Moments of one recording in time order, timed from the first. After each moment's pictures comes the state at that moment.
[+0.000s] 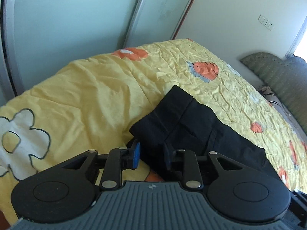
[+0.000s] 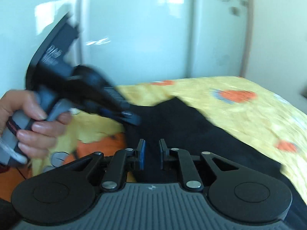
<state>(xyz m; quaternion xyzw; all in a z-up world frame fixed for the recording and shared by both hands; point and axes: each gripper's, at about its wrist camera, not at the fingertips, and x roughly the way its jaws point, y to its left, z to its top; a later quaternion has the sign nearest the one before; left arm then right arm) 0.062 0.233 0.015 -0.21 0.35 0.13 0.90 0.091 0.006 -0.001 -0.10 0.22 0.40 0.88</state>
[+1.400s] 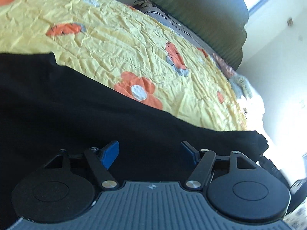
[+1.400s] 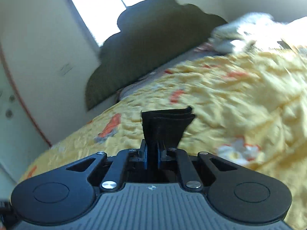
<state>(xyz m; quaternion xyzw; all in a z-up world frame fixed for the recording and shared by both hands) 0.147 -0.071 -0.023 -0.21 0.47 -0.29 0.81 -0.015 -0.421 -0.044 0.26 0.14 -0.14 0.94</state>
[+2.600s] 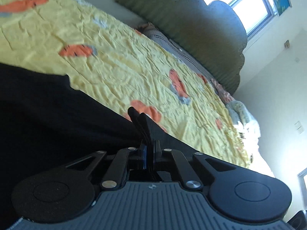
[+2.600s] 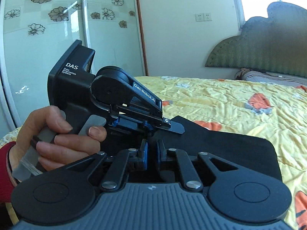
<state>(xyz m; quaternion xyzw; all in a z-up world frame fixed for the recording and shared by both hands) 0.148 -0.040 -0.017 -0.21 0.39 -0.25 0.86 0.029 -0.196 -0.021 0.05 0.21 0.19 0.96</state>
